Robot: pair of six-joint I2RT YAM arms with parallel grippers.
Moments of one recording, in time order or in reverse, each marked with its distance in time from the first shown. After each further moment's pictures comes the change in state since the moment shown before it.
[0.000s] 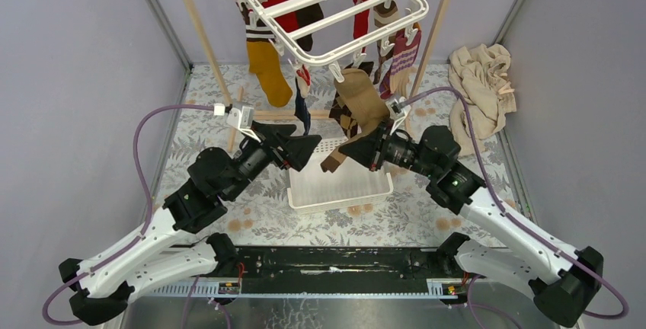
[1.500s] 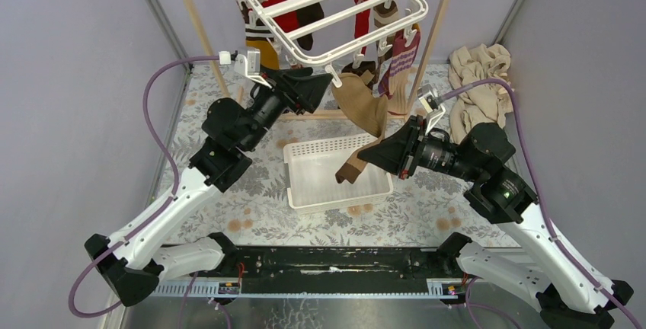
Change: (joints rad) left arm 0.211 0.347 0.283 0.274 0.153 0.011; right arm 0.000 -0.150 0.317 -0.389 -0.132 0.035
